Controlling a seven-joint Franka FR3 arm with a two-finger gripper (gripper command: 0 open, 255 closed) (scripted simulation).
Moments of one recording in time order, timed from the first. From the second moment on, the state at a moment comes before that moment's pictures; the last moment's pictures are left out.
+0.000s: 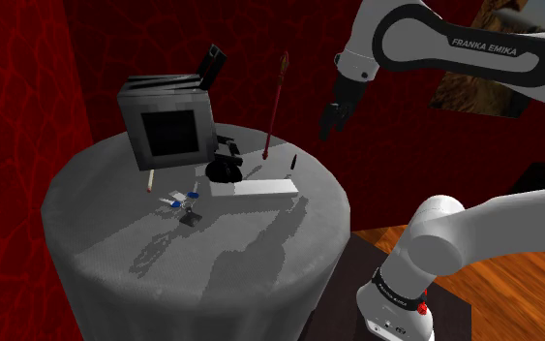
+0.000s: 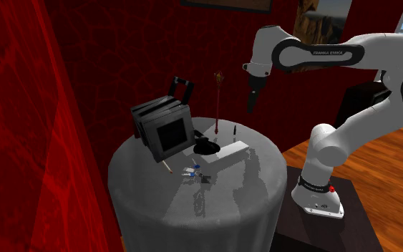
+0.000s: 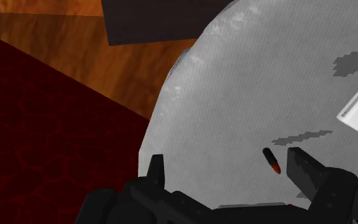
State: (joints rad) arm -0.02 -0.77 0.04 -2.35 -0.06 1.66 0.04
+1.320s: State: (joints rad) arm 0.06 -0.57 0.42 -2.29 0.12 1.96 0.50
